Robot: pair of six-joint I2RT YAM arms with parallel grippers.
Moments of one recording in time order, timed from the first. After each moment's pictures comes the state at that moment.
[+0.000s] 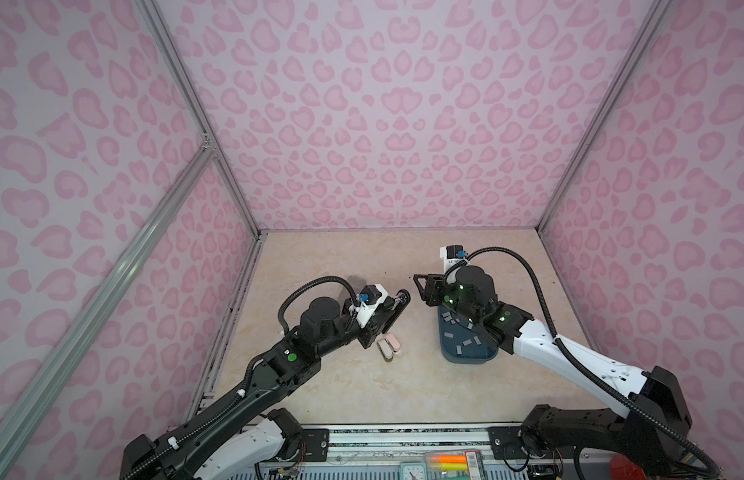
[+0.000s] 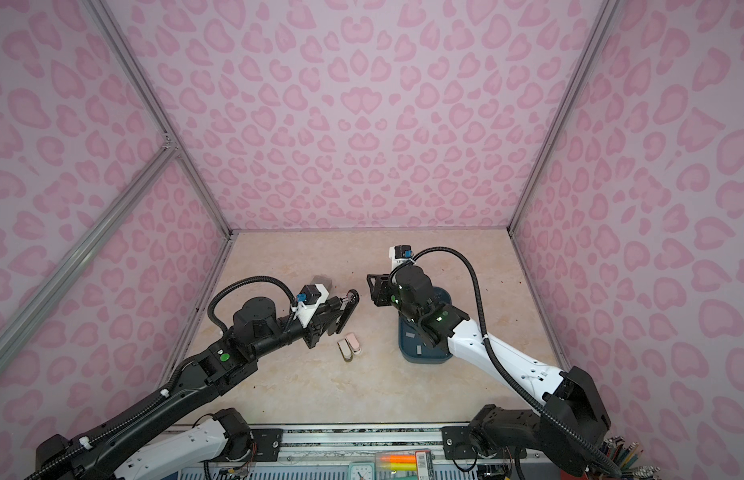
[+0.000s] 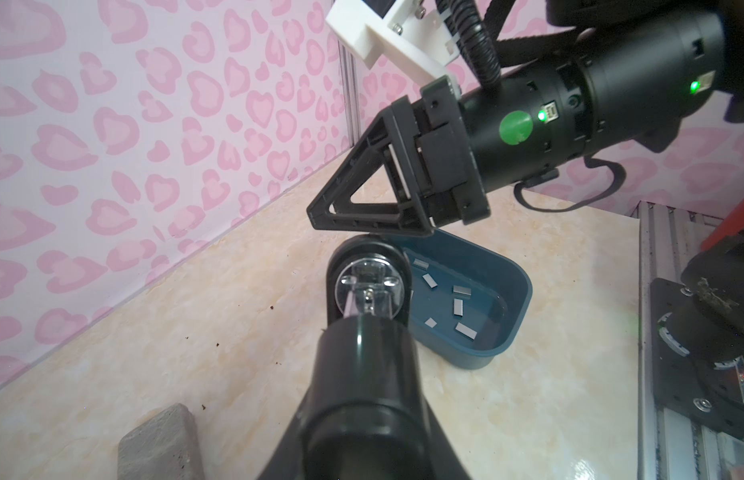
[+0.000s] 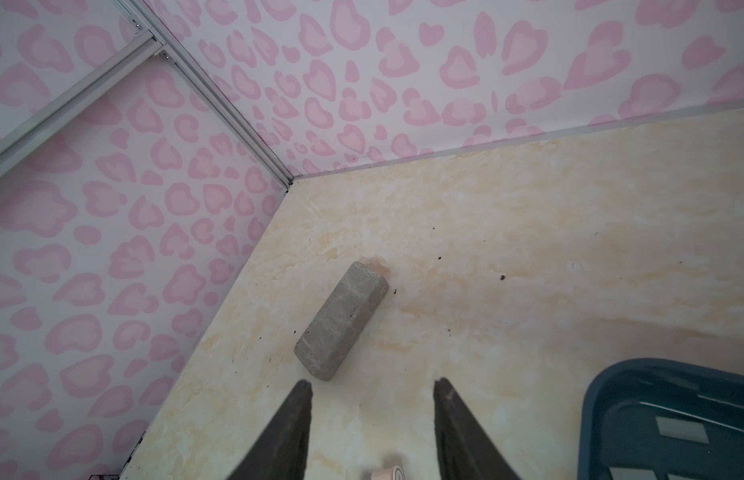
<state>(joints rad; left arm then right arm) -0.74 0.91 0.72 -0.06 0.19 0.14 0.71 1.26 0.94 -0.04 0.11 0.57</state>
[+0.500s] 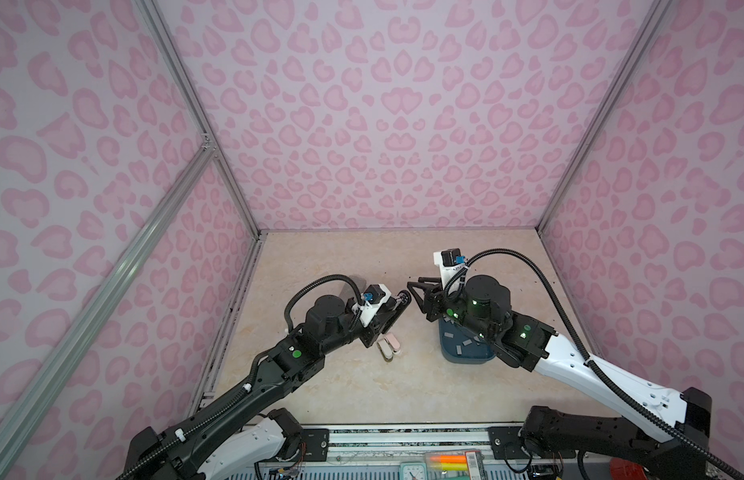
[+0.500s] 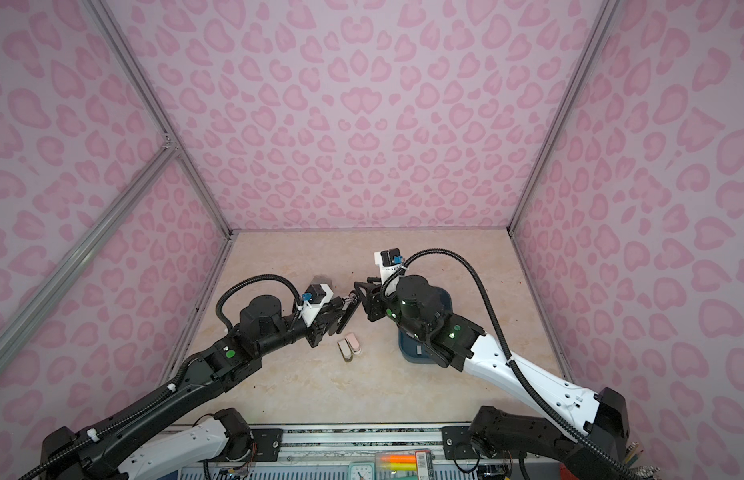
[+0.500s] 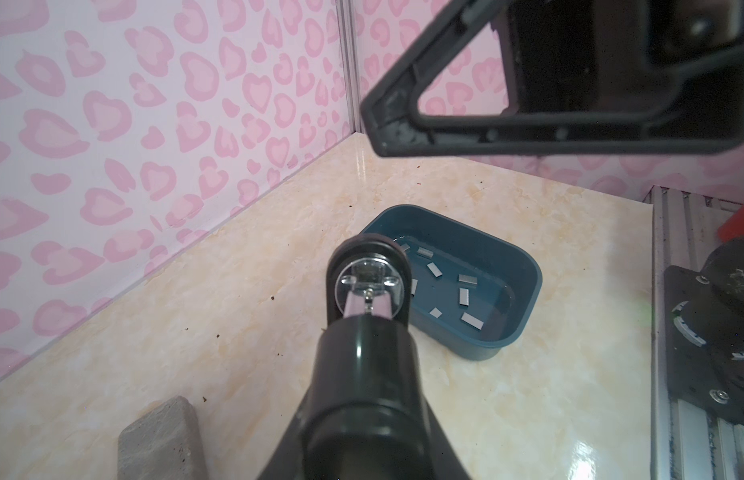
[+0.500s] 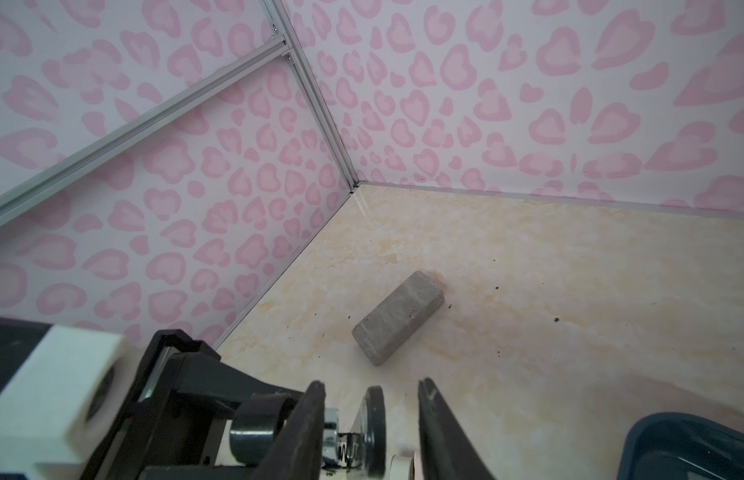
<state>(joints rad) -0.74 0.95 0.72 -0.06 0.18 0.15 0.89 1.15 1.05 -0.16 0.14 0.43</state>
